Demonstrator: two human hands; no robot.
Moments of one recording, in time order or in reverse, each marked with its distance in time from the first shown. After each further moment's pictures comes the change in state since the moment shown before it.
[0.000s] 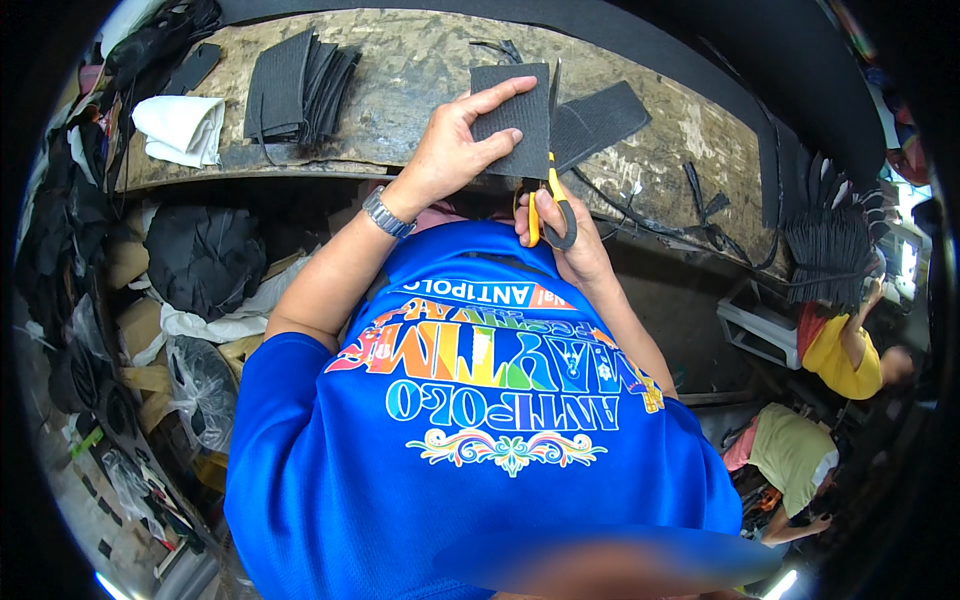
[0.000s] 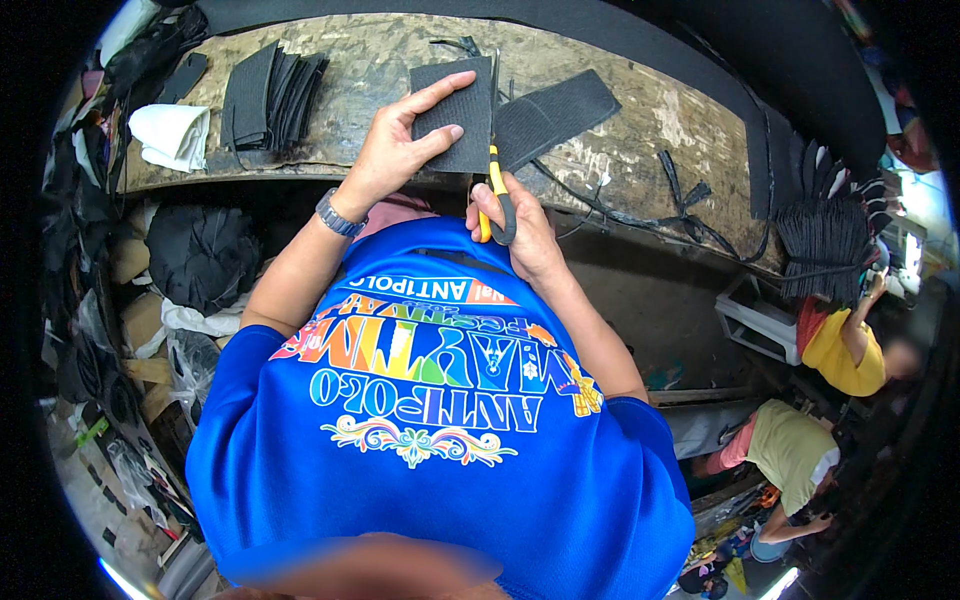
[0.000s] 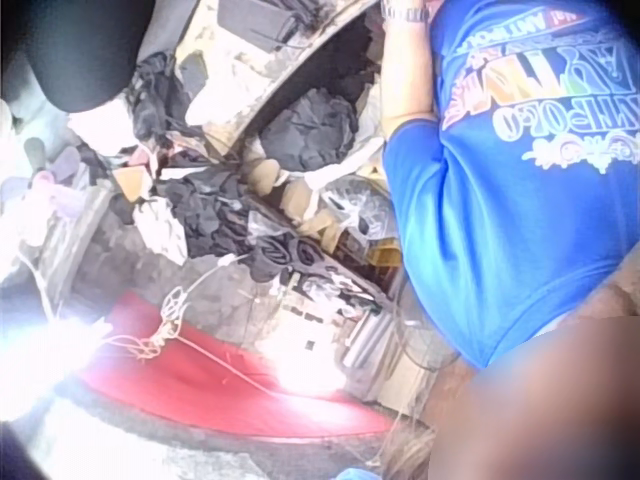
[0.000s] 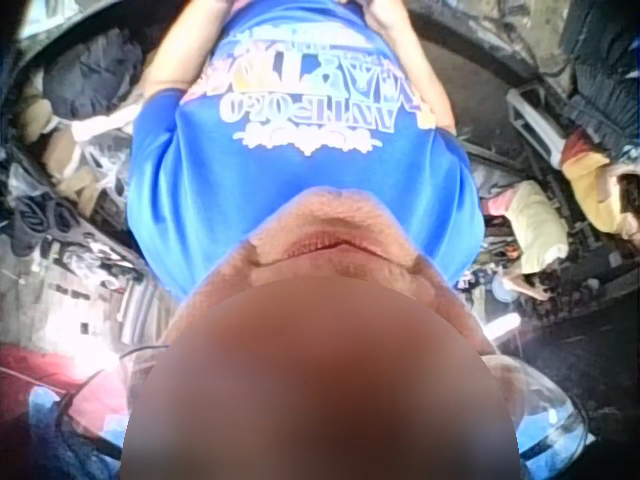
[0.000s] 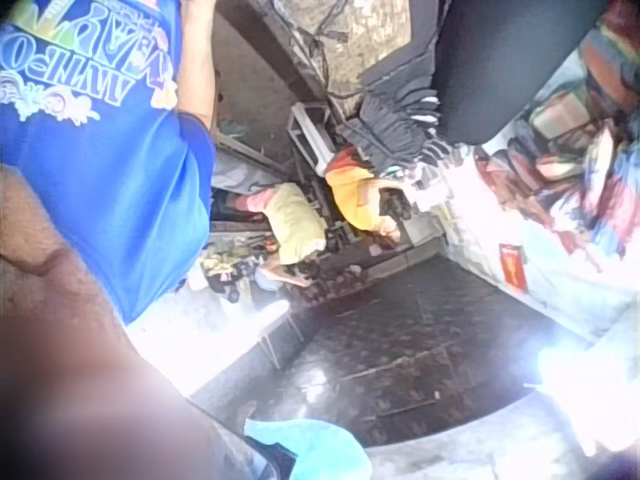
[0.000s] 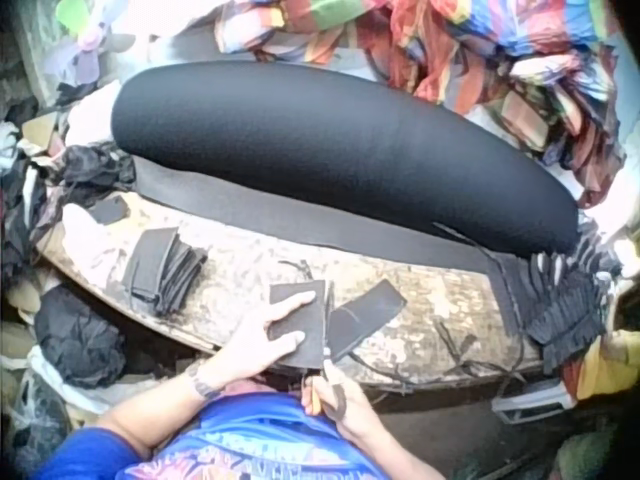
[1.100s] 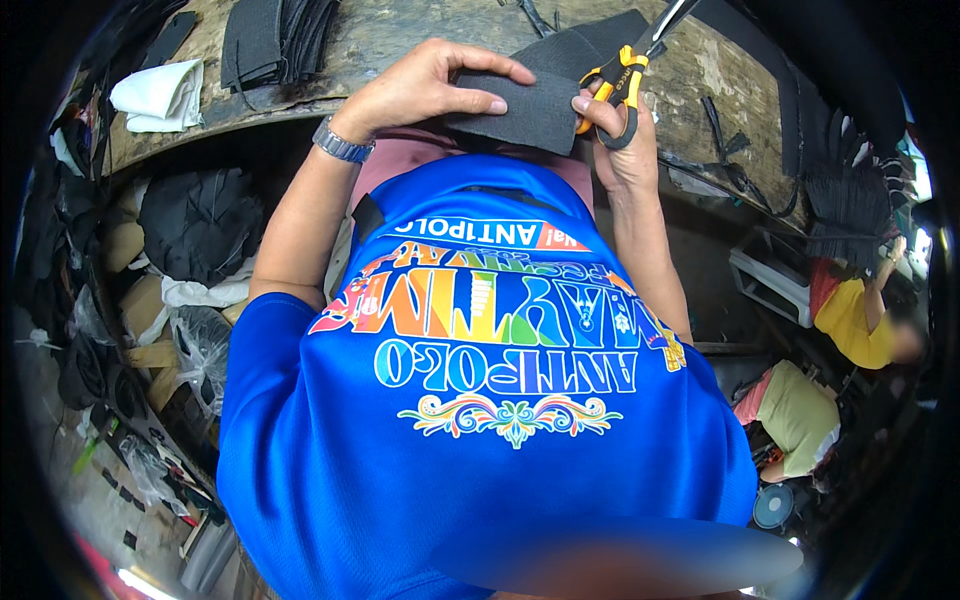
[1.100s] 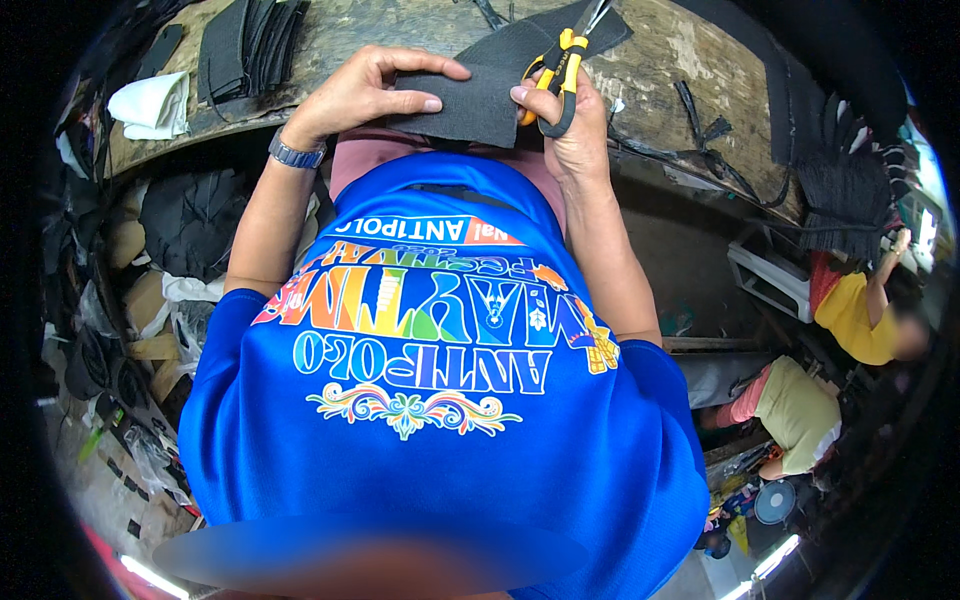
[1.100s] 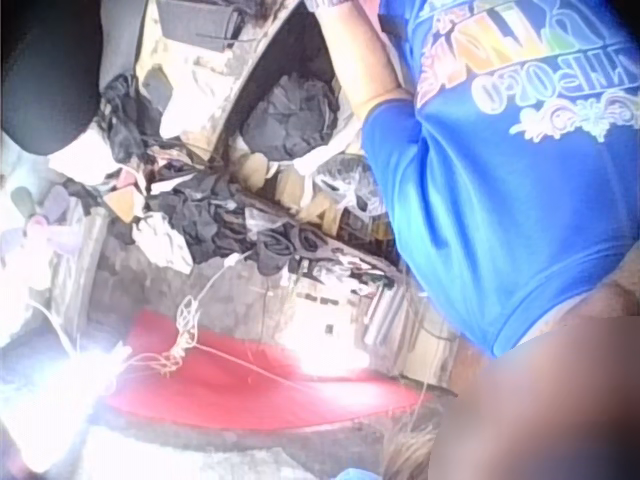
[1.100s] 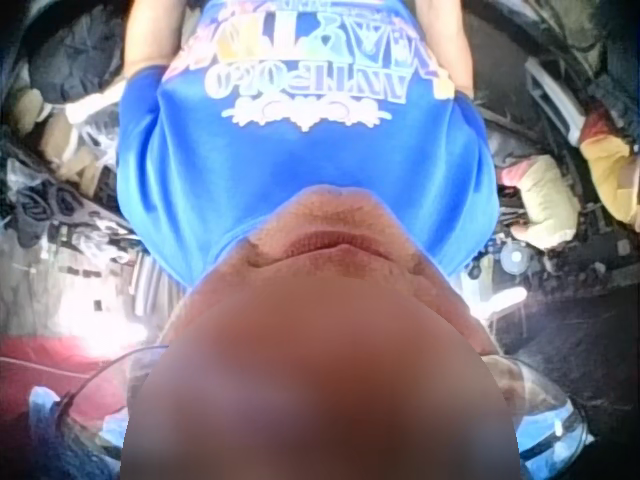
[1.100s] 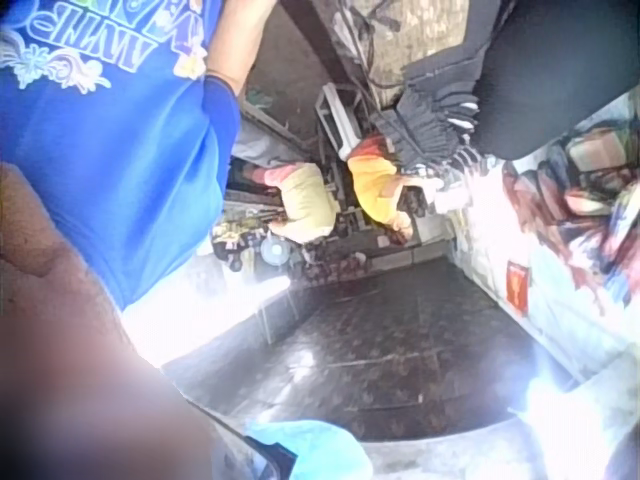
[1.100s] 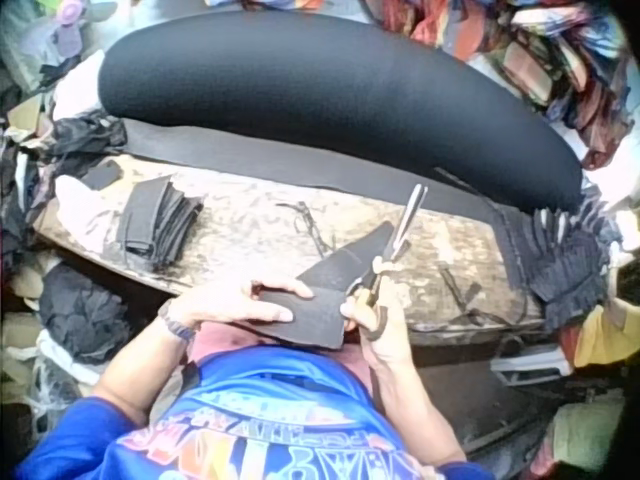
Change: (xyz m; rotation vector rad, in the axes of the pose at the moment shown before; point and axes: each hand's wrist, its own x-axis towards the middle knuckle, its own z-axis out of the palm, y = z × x) left_hand -0.006 0.002 -0.034 0.118 -0.514 -0.124; right_hand 0.020 -0.013 -0.027 0.046 0.282 -0.324
